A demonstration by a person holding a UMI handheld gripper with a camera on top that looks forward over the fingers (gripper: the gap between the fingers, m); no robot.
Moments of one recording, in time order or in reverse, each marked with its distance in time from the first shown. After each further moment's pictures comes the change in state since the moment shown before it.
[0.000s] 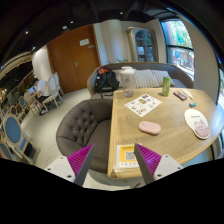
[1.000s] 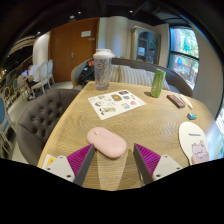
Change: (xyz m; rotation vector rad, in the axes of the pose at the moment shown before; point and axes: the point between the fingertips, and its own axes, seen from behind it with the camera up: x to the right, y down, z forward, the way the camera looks) arm 0.195 -0.005 0.164 -0.009 0.102 -0.178
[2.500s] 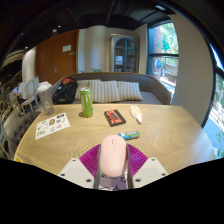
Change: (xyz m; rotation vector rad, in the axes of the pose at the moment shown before) arm 0.337 -0.068 -0.036 0.114 0.072 0.092
